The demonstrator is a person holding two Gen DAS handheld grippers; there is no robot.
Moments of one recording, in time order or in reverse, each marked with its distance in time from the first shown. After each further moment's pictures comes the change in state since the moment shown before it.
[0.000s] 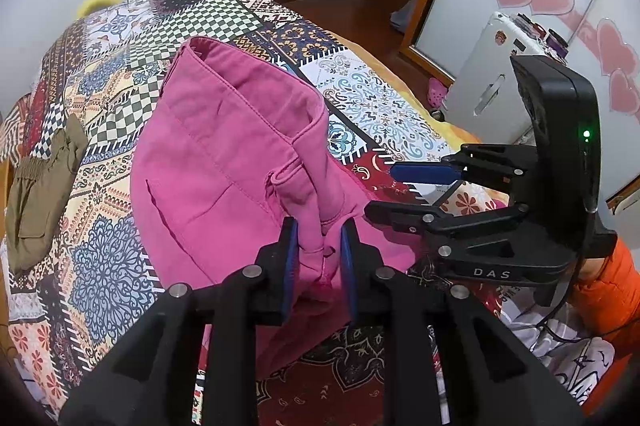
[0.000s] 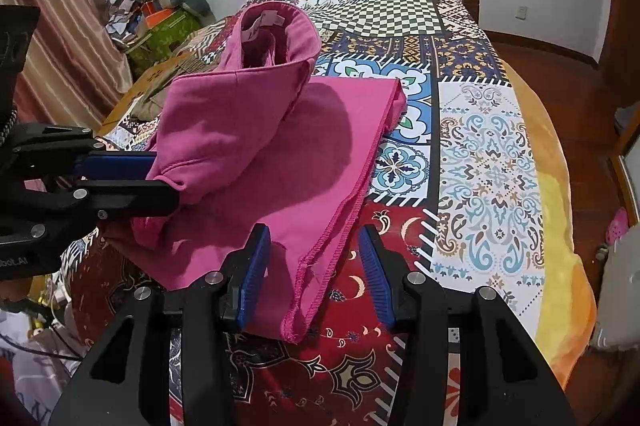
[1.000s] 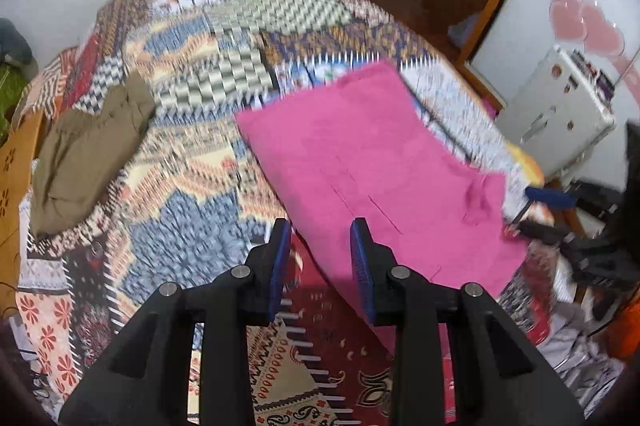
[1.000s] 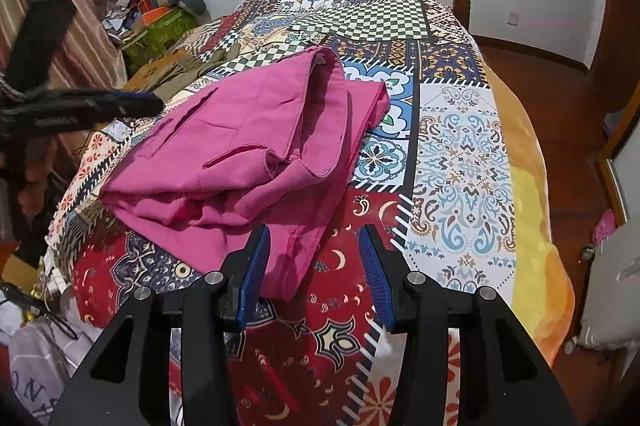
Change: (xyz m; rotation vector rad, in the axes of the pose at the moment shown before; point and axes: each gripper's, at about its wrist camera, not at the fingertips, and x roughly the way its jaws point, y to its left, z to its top) left arm 0.011 0.090 -0.011 -0.141 0.031 0.114; right arm -0.025 -0.002 -0.010 -0.024 0.001 -0.042
